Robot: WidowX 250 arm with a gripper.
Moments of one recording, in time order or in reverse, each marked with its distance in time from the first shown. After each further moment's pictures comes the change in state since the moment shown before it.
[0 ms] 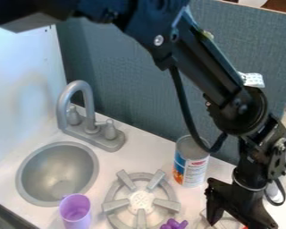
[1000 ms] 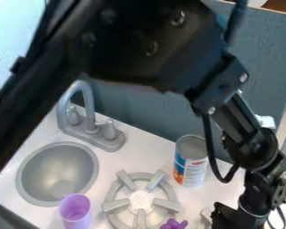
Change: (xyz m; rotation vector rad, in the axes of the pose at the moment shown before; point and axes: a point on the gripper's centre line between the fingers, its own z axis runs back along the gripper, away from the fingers) arm 0.010 -0.012 -0.057 0.000 0.088 -0.061
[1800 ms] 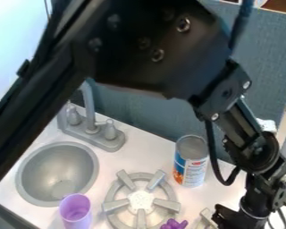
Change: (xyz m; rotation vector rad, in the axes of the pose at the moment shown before) arm -0.001 0.000 -0.001 0.003 -0.007 0.034
